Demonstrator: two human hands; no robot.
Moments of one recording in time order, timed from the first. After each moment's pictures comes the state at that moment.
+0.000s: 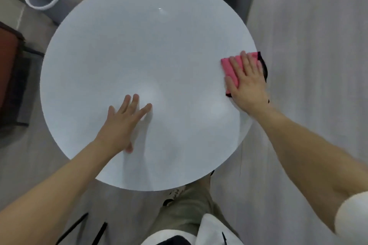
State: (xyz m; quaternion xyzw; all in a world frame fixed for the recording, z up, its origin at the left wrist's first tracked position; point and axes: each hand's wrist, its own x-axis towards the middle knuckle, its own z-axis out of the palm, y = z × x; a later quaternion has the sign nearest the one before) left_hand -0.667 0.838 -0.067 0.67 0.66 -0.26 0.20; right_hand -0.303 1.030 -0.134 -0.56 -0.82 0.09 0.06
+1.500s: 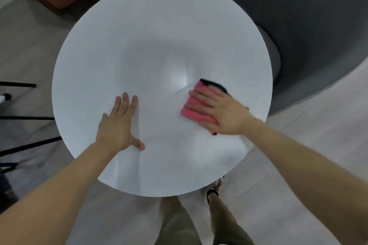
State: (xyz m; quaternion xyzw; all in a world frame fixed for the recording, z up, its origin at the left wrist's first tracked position) left_hand -0.514 0.878 -0.068 0.19 0.92 -0.11 0.33; right_hand -0.395 1.215 -0.132 0.22 -0.96 0.16 0.01
